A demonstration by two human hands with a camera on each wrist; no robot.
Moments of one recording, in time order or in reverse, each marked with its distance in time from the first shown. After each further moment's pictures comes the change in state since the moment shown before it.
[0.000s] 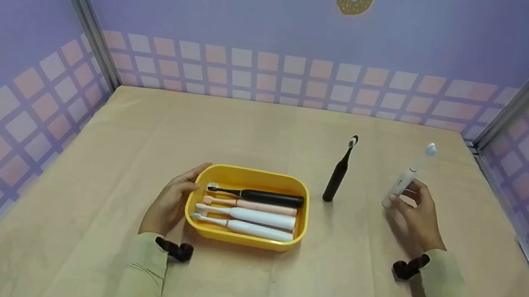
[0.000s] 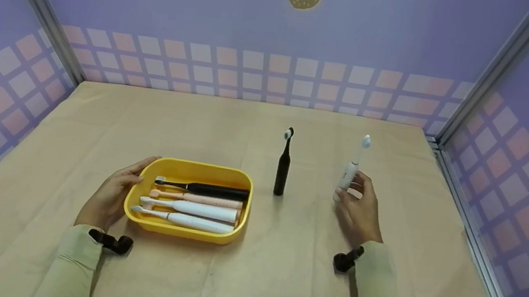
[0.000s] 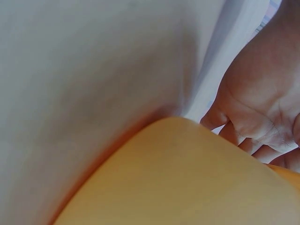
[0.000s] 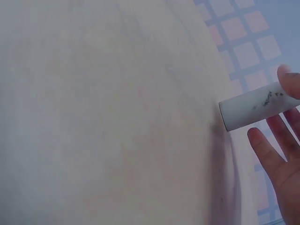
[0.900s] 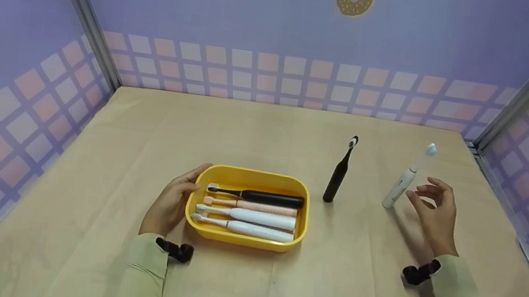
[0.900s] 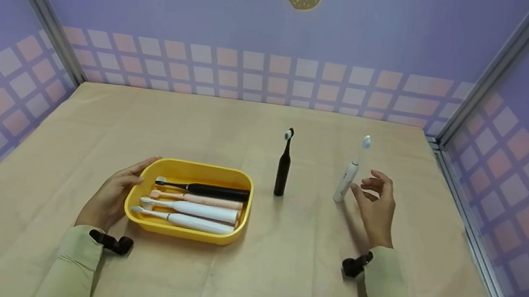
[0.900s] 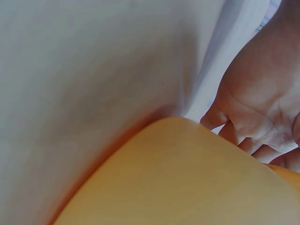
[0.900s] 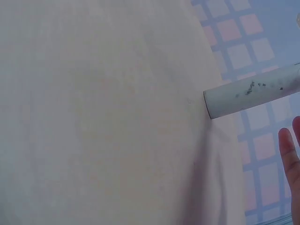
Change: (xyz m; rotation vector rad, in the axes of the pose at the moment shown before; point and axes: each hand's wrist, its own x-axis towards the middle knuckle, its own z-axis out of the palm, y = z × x) left_hand 0.001 0.001 0.000 -0.034 -0.012 0.005; right_hand -0.008 -0.013 -0.016 0.151 0.252 -0.060
